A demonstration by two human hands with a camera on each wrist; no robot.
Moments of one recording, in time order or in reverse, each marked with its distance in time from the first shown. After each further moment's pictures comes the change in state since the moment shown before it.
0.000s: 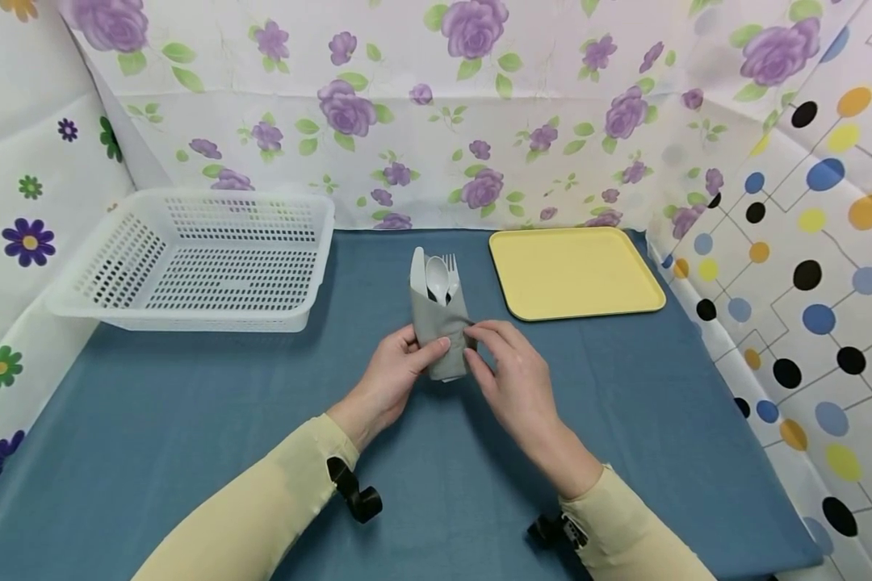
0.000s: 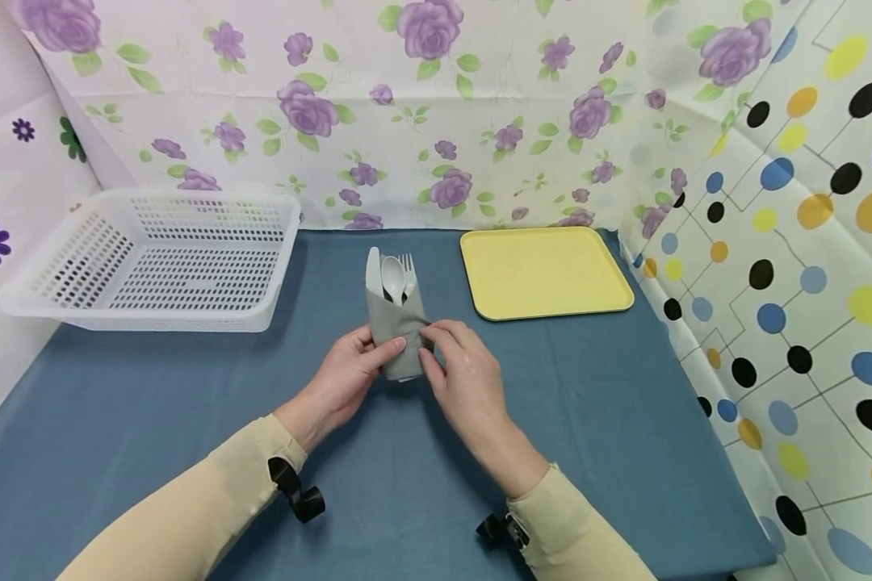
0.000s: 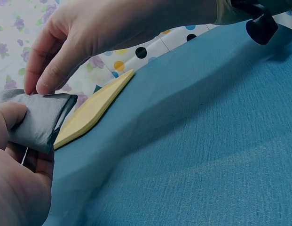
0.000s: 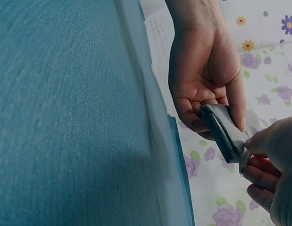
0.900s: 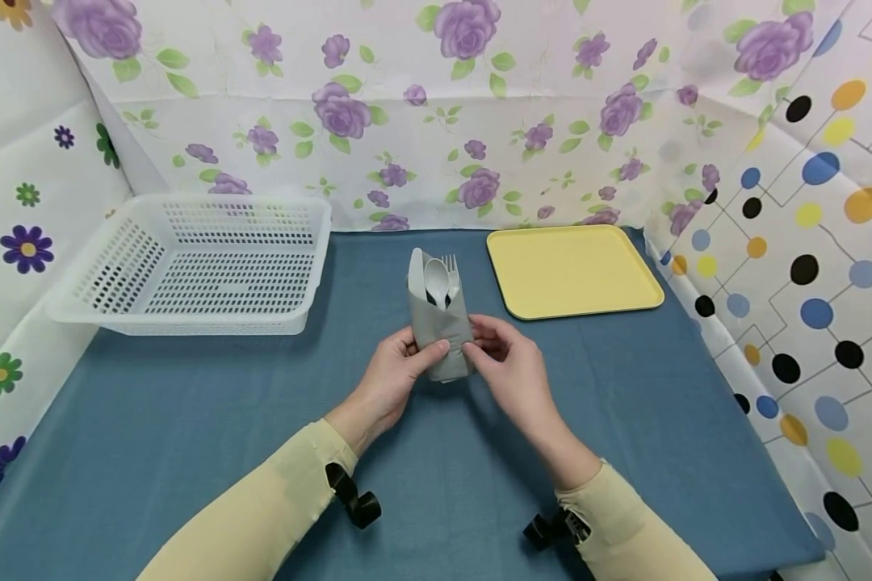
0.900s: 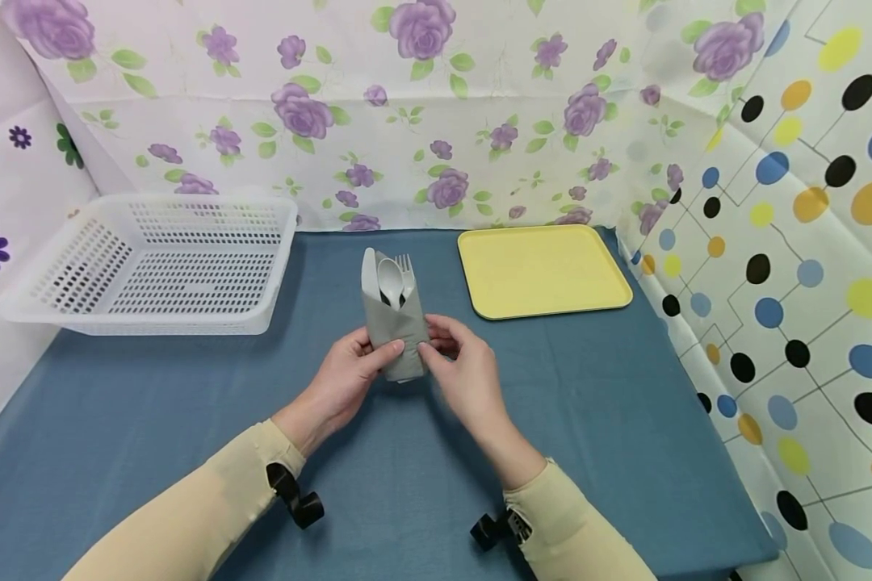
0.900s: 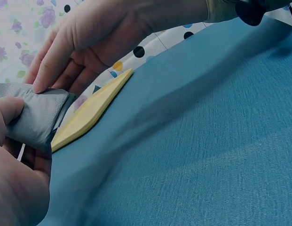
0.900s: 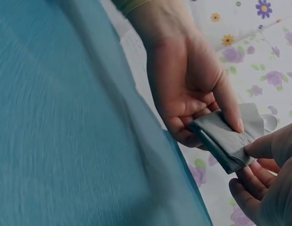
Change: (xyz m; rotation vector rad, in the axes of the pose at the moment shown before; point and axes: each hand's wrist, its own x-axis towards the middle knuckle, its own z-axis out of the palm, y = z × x) left_hand -0.006 0.001 0.002 0.011 -0.004 0.053; right_hand 0.008 0.000 0.000 0.523 -0.059 0.460
